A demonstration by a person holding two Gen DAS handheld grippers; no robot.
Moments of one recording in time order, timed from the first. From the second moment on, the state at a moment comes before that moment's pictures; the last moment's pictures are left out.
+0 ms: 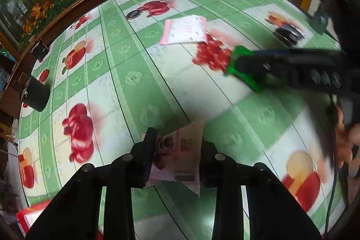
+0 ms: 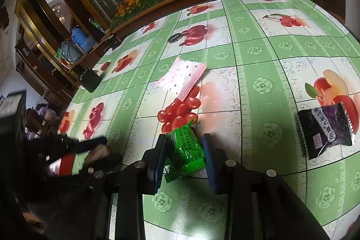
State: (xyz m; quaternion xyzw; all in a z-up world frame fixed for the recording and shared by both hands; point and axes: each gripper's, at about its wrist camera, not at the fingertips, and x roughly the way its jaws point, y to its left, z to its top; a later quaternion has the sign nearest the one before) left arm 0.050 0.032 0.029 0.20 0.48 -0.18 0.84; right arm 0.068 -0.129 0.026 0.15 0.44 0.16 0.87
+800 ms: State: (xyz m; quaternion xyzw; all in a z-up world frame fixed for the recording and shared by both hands) left arm -0.093 0.063 0.065 0.12 0.40 -0.18 0.89; right arm 0.062 -0.115 0.025 0.25 0.44 0.30 0.81
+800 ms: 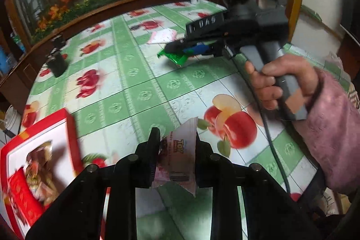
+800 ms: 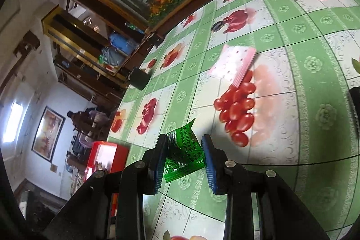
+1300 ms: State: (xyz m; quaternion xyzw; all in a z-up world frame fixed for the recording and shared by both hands) left arm -0.138 0.130 0.093 0.14 0.38 -0.14 0.90; right arm 0.027 -0.041 0.046 0.22 0.41 0.36 0.81
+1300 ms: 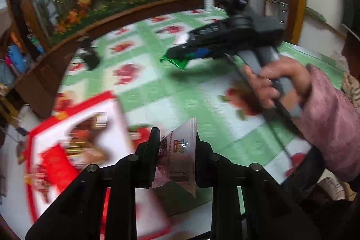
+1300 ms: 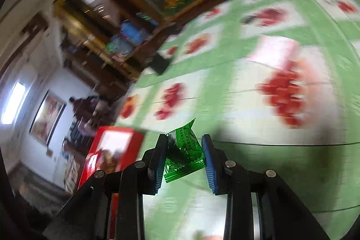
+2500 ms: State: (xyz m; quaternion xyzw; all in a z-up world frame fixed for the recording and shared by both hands) left arm -0.084 0.147 0.089 0.22 0.39 -0.07 0.89; right arm 0.047 0.003 0.062 0.25 0.36 0.36 0.82
